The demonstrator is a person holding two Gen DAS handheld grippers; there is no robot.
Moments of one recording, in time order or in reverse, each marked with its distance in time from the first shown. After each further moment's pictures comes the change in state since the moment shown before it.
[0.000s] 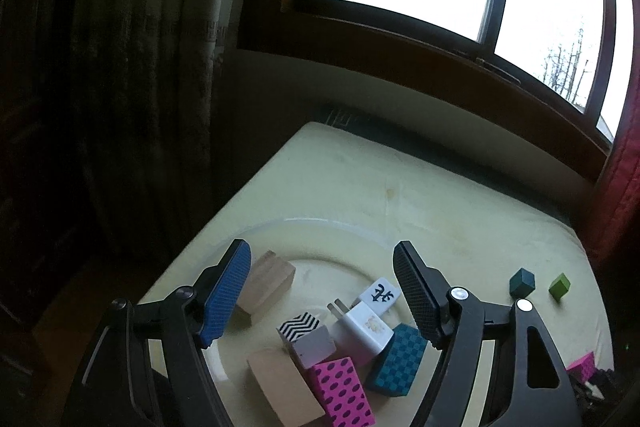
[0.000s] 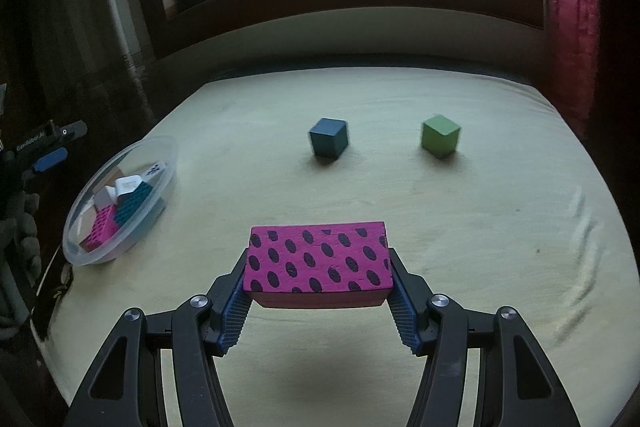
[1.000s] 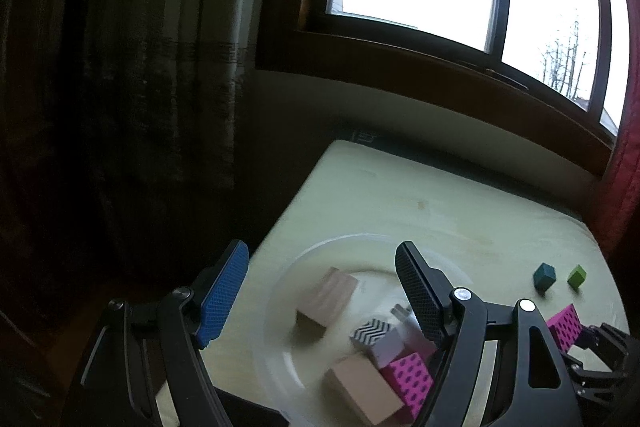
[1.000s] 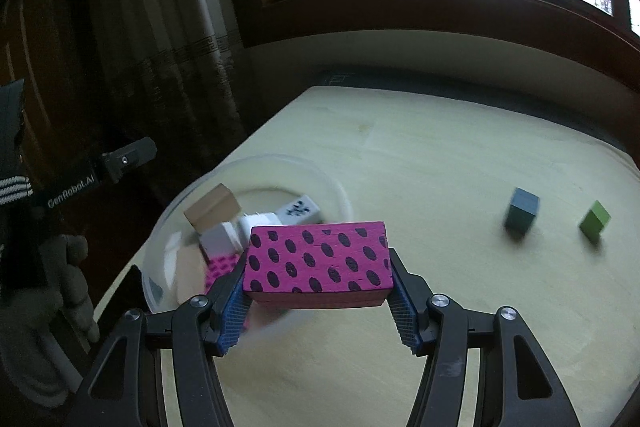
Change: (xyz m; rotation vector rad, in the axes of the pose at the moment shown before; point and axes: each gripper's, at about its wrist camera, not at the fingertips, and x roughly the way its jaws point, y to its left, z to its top) left arm -0.021 0.052 0.010 0.051 -0.049 0.035; right arm 0.040 0.159 0.052 -0.133 -0.004 0.172
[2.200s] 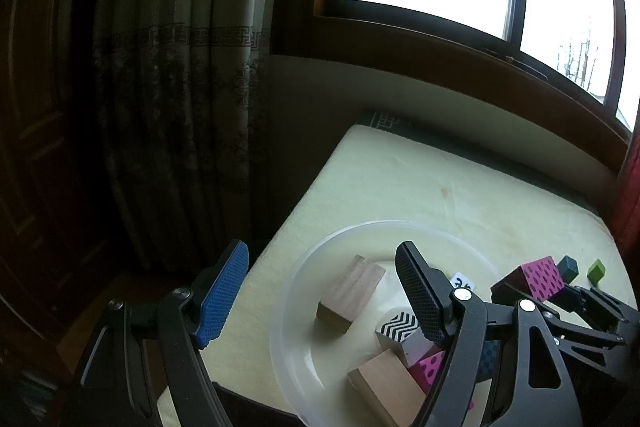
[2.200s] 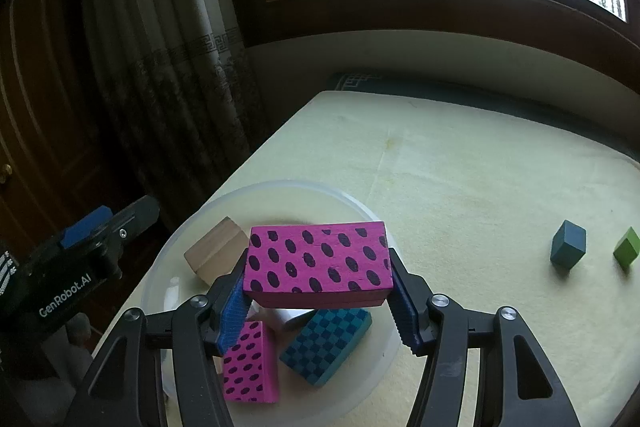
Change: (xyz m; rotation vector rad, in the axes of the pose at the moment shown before) left arm 0.017 0.011 -0.010 -0.006 0.039 0.040; right arm 0.043 0.024 0.029 0.015 -0.005 -0.014
